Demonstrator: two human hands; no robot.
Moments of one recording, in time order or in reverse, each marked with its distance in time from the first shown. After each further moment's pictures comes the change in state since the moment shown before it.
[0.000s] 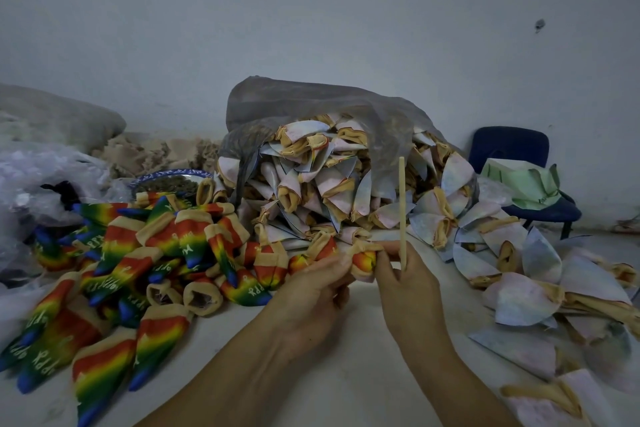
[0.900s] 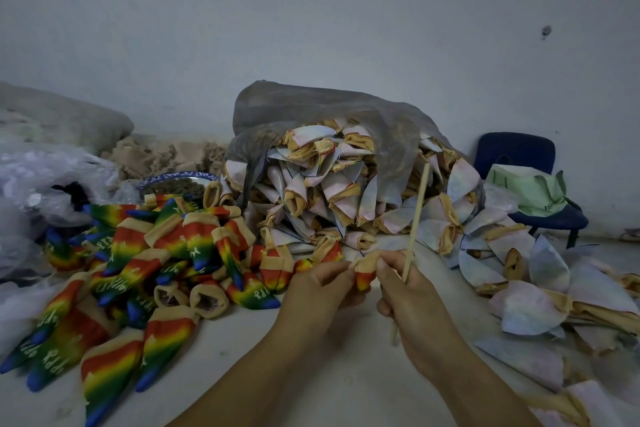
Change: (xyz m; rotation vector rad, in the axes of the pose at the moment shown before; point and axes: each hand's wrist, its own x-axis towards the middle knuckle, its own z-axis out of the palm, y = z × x) left_hand 0.000 -0.010 -0.004 0.367 0.229 0.178; right_hand -0.001 -0.002 -0.006 0.359 -0.296 0.206
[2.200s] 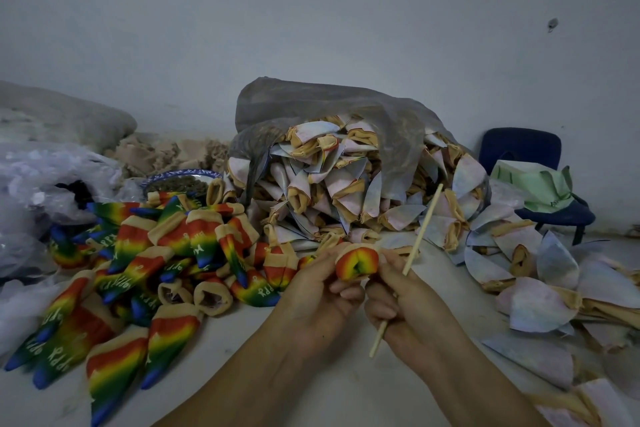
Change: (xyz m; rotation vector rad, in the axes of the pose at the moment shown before) left_hand 0.005 0.010 0.000 -0.885 -0.185 -0.217; right_hand 0.002 -0.008 0.011 0.696 -0.132 0.272
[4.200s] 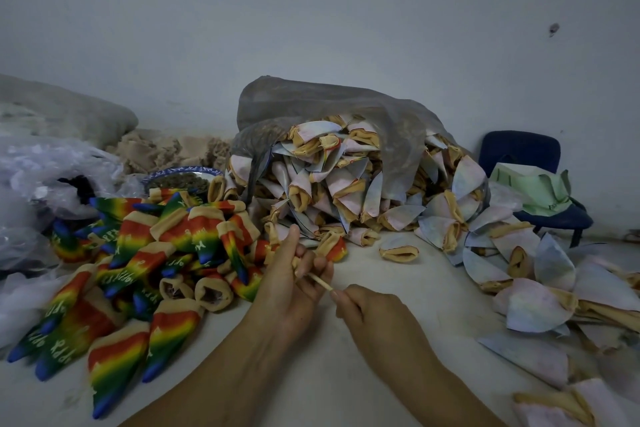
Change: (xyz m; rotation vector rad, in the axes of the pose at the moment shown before) left_hand 0.011 0.018 -0.029 -0.013 0.186 0.226; right_hand -0.007 0.029 -0.005 -1.728 0.018 -0.358
